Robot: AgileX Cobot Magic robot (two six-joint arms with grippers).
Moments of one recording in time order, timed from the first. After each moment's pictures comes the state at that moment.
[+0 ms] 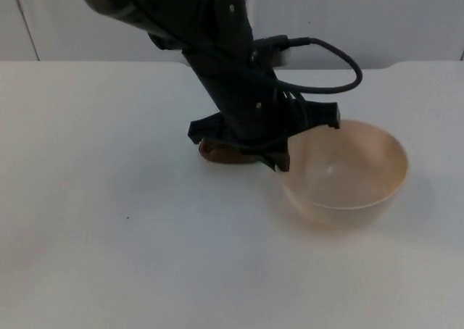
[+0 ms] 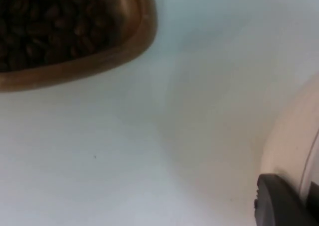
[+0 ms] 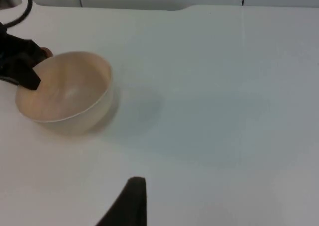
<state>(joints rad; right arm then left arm) 0.05 0.00 -0.52 0.06 1.08 -0.06 -0.60 2.19 -1.51 -0.32 0.58 -0.19</state>
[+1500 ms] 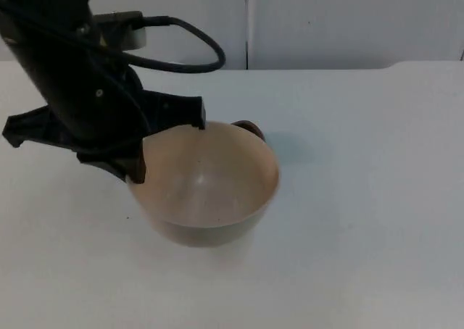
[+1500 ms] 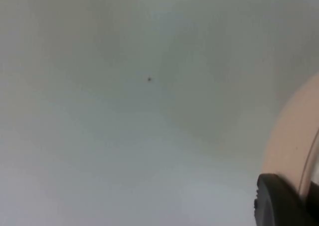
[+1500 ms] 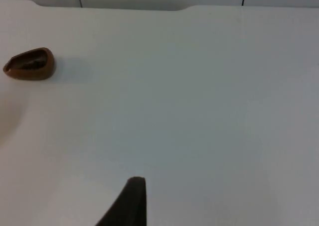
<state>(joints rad) 0.05 0.00 -0.52 0.06 1.08 -0.06 -0.50 1.68 -1.00 0.02 0.68 -0.54</state>
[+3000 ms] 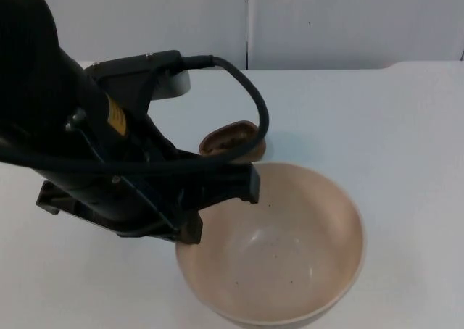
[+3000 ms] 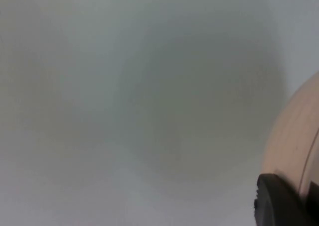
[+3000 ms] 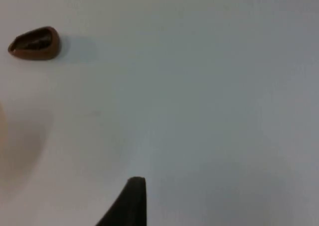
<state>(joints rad) 0.05 0.15 -0.53 0.09 1.07 -0.06 -0.72 1.52 -0.74 -0.13 0.43 -0.48</state>
